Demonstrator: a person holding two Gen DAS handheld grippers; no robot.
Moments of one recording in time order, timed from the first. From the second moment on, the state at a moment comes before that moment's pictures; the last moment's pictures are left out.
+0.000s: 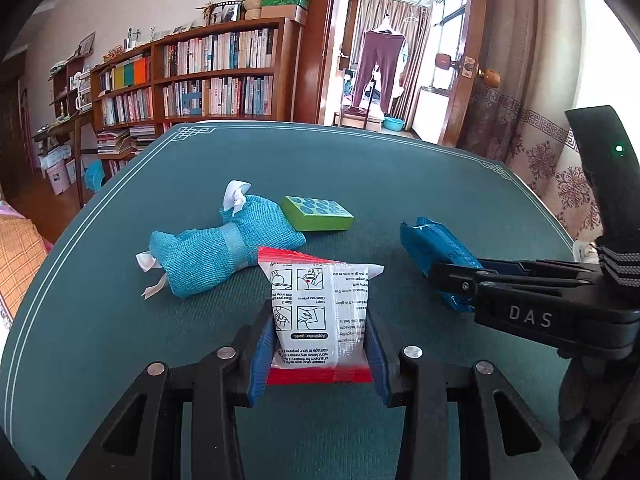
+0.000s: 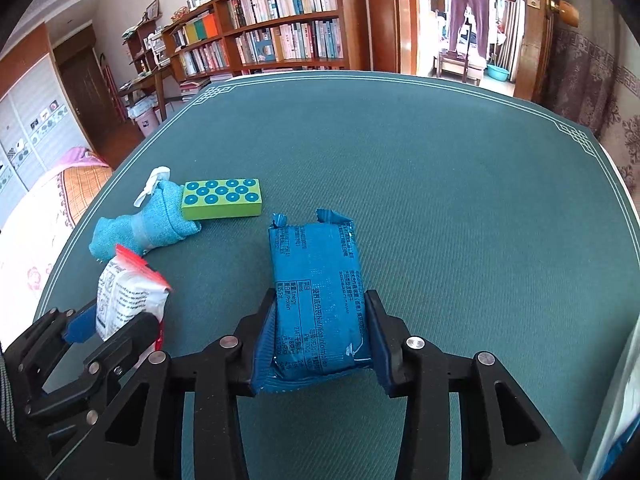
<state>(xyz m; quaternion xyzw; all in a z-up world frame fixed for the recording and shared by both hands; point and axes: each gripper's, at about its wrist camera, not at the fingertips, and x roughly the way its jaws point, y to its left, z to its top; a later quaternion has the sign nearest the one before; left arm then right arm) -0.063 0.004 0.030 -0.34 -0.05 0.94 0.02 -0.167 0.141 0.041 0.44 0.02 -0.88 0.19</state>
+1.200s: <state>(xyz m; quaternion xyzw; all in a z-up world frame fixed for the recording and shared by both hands) -0.040 0.089 0.070 -0.33 0.01 0.94 0.09 -0.034 0.413 0.101 0.36 -0.13 -0.93 -0.03</state>
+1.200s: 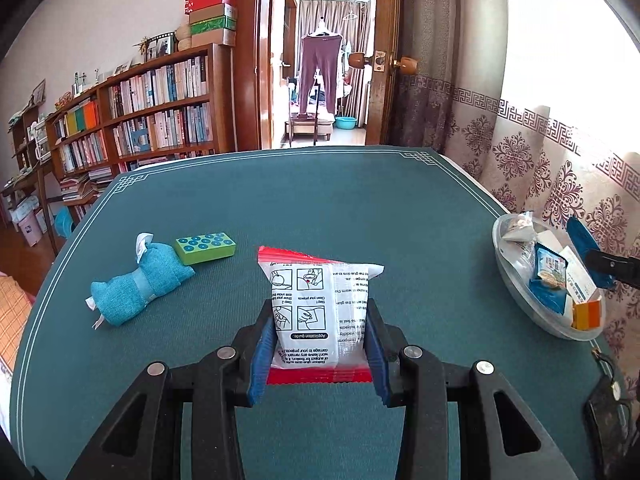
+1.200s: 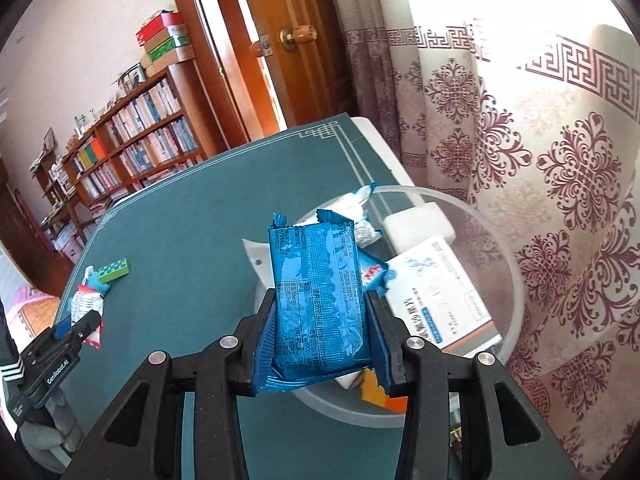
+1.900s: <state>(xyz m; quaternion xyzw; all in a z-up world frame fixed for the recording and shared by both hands) -0.039 0.169 0.098 -0.31 0.06 0.94 0.16 -0.042 0.467 0.072 0.38 -0.15 -0.91 -0.06</state>
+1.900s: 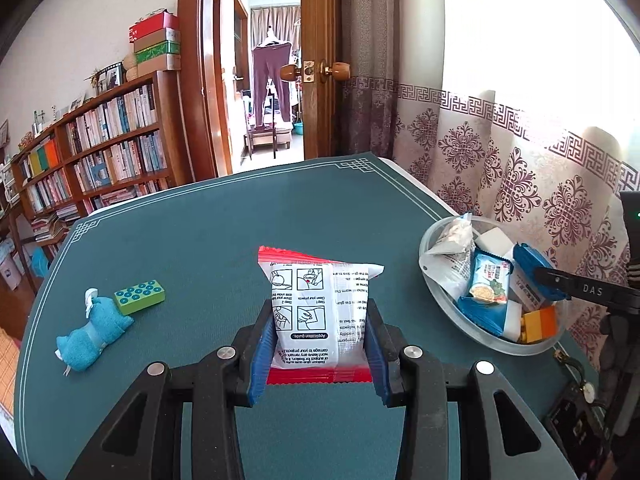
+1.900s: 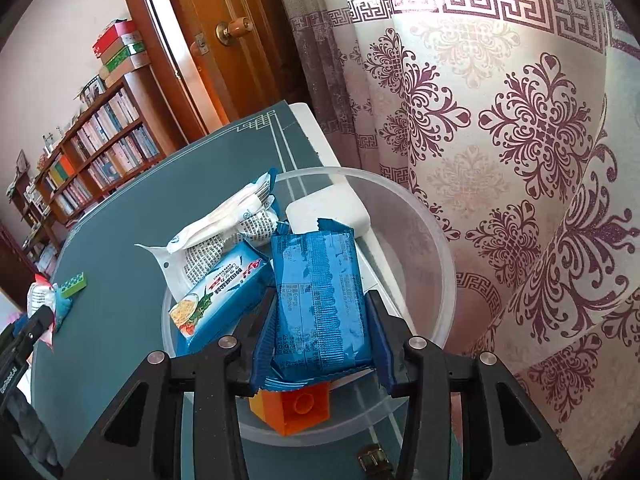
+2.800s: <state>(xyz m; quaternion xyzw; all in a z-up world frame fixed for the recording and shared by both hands) -0.092 0.328 0.095 -0.36 0.08 0.87 0.34 -0.023 0.472 0.077 0.35 -0.12 -0.93 -0.03</state>
